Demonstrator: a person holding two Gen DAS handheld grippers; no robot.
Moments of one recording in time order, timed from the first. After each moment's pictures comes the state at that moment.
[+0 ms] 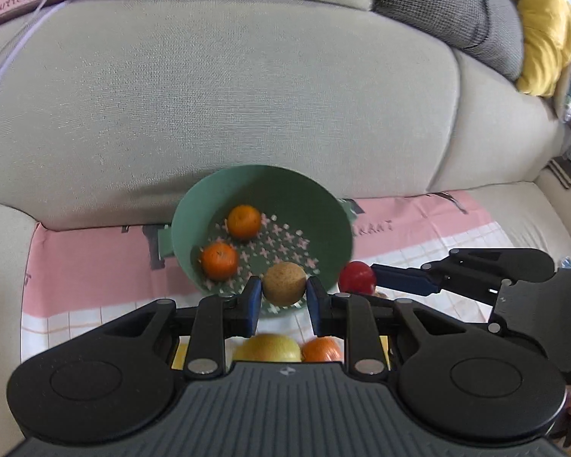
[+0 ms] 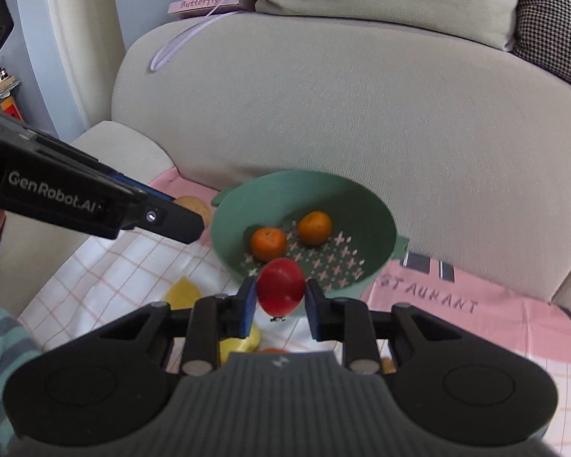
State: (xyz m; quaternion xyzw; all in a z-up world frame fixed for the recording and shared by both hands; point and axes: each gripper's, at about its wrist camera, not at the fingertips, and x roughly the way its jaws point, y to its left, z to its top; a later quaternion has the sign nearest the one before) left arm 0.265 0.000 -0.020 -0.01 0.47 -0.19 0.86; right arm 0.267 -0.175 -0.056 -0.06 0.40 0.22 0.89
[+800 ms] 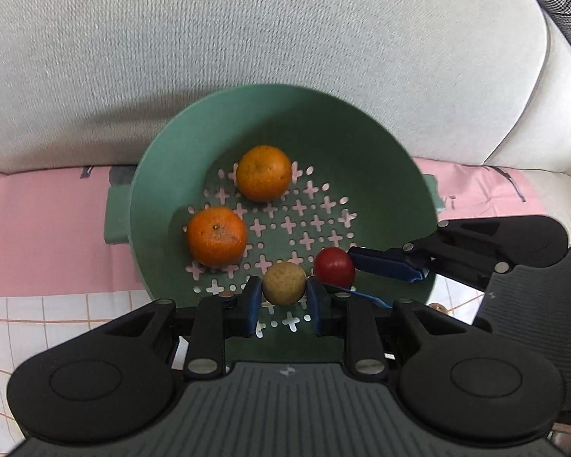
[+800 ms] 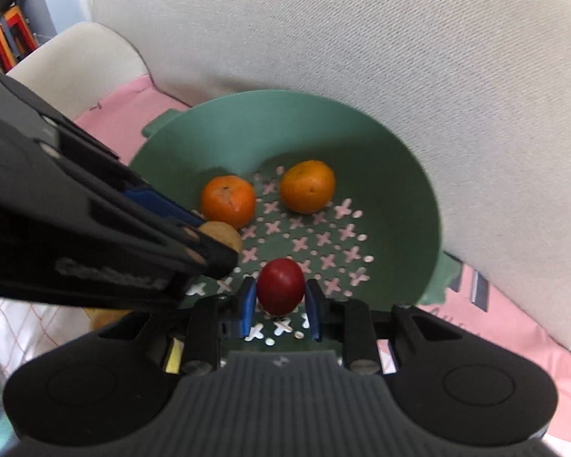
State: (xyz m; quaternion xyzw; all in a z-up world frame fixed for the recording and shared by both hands) left arm 0.344 -0.017 -0.127 -0.04 0.58 -0.16 0.80; right arm 0.361 -0.143 -0.141 -0.15 0.50 0.26 0.81
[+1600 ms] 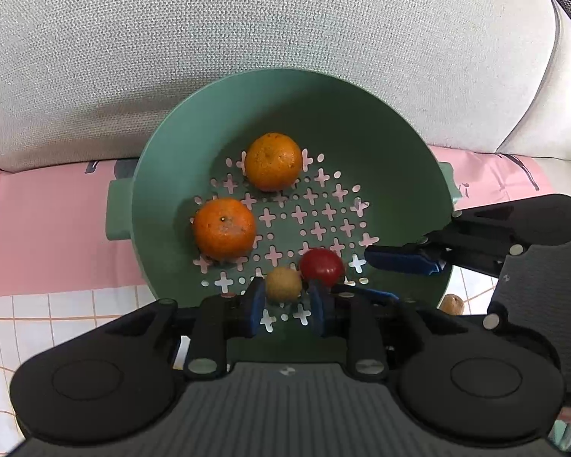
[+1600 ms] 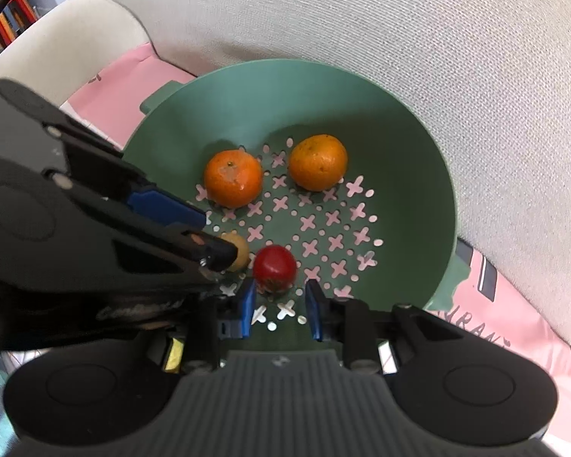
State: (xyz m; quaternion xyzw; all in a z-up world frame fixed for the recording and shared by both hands) left arm 0.347 -0.019 -0.128 -0.02 0.59 -0.15 0.79; right arm 0.372 -0.136 -0.148 -0.16 0.55 0.26 0.78
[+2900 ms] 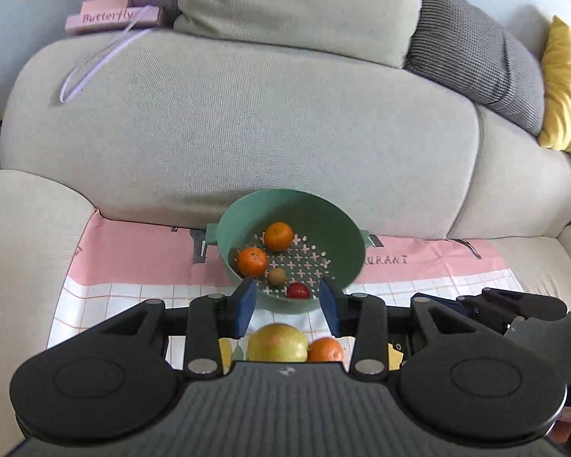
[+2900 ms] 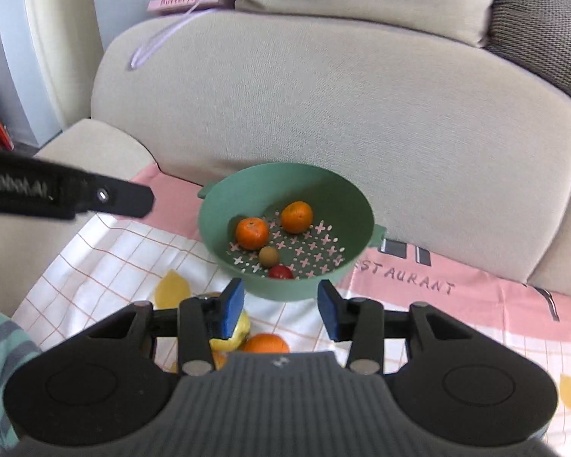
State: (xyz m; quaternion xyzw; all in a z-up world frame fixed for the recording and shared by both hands) left arm 0.198 0.019 0.023 -0.05 0.42 -0.10 0.90; right arm 0.217 -0.177 -0.037 -0.05 0.41 0.17 0.90
